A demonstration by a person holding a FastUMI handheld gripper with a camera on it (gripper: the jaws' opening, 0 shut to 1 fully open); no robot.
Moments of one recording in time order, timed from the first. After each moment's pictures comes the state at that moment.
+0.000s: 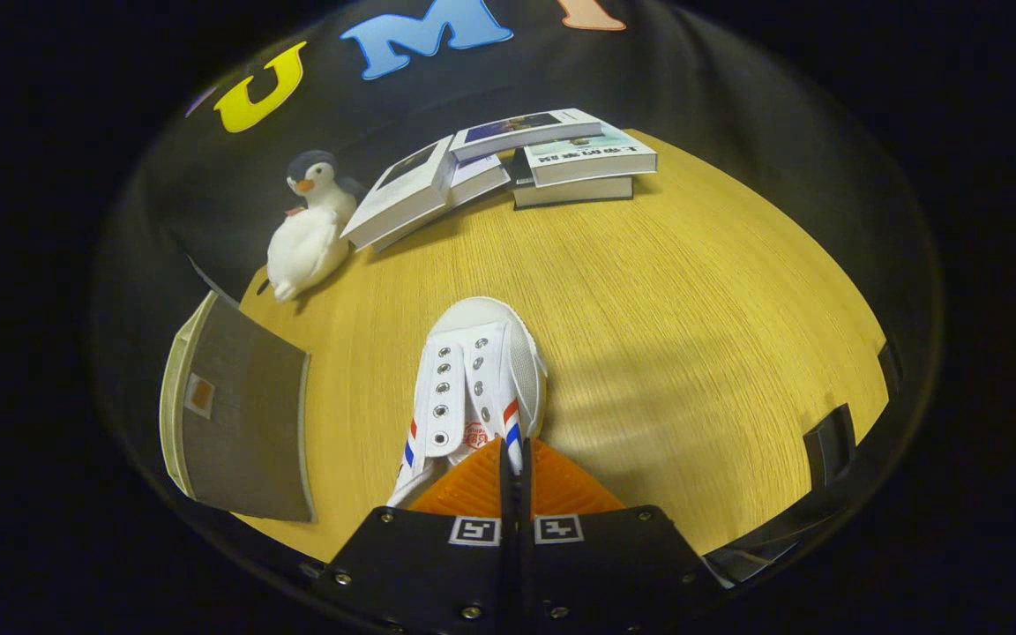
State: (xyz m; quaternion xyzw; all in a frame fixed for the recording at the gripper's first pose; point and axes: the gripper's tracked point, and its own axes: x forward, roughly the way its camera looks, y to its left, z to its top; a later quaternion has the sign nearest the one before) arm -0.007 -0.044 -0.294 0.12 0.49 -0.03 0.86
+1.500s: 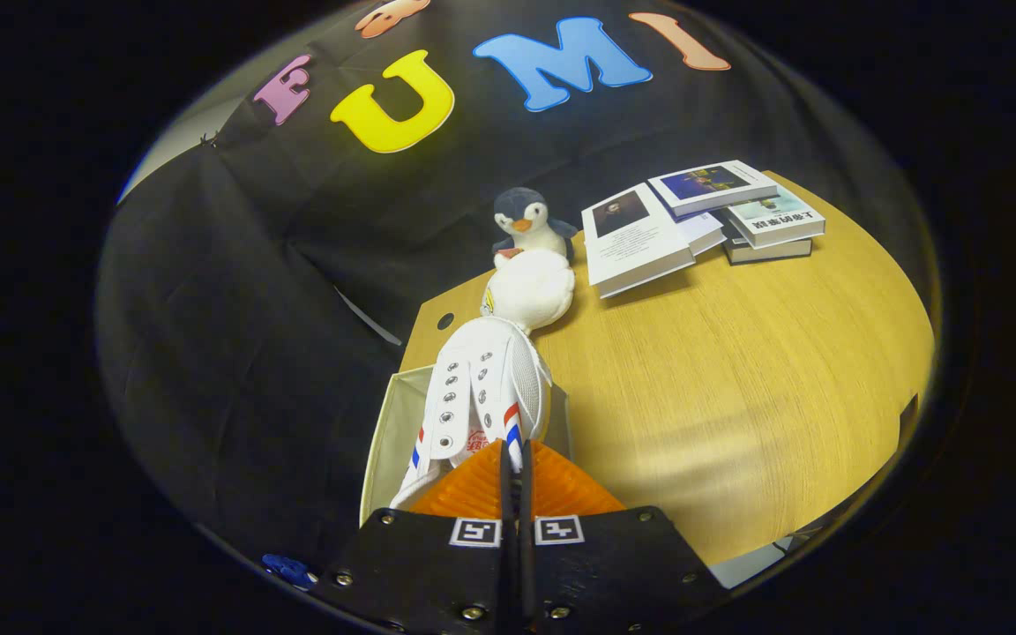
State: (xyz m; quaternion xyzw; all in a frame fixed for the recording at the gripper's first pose) arm 0.016 0.201 -0.167 0.19 0.42 0.13 0.88
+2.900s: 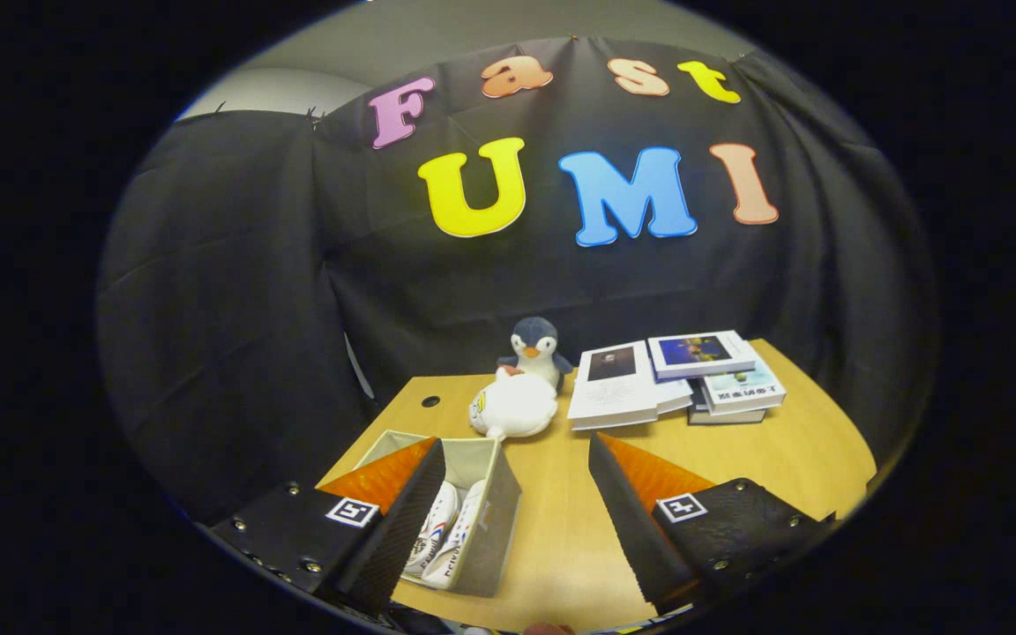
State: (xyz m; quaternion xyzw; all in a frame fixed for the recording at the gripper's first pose) arm 0.024 0.143 -0.058 0.02 0.21 0.11 0.97
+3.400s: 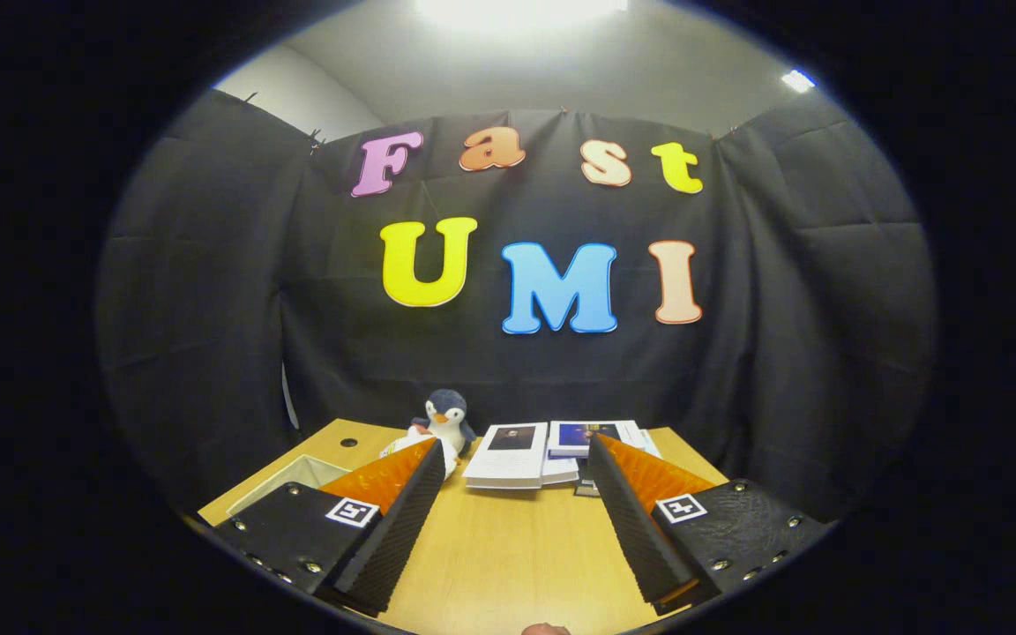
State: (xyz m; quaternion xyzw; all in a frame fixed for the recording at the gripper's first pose) arm -0.002 0.035 0.019 -0.05 0.08 0.03 1.00
